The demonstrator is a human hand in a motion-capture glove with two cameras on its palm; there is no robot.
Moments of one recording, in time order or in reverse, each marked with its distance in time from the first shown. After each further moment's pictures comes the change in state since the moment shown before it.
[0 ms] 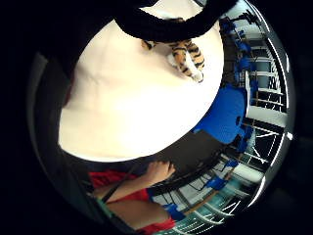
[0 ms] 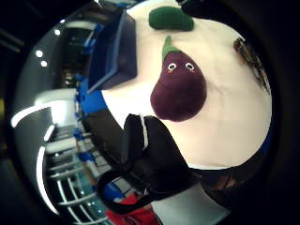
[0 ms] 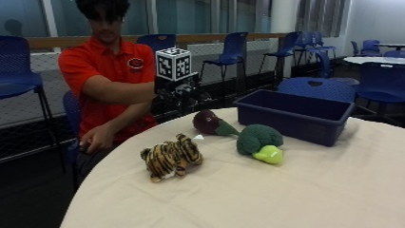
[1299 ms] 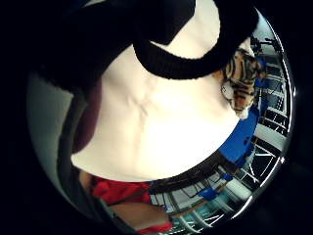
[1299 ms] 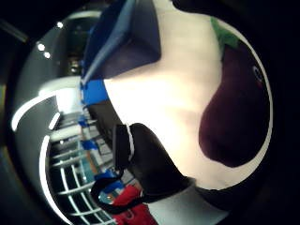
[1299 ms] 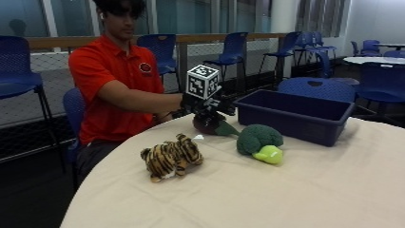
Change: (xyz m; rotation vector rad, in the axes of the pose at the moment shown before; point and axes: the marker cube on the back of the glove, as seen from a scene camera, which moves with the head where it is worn) arm -0.076 -0.055 0.065 -0.093 -0.051 -0.142
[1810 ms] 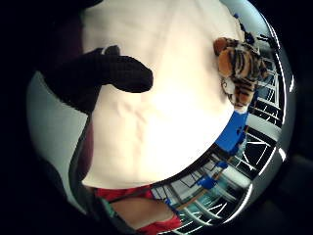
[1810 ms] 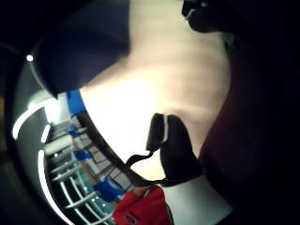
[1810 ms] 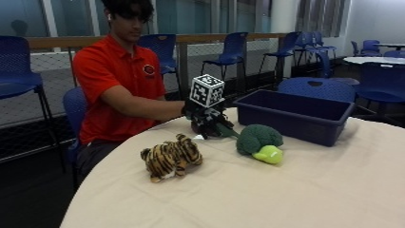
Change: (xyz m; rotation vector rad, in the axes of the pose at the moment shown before) arm 0.002 -0.011 0.033 -0.052 0.124 0.132
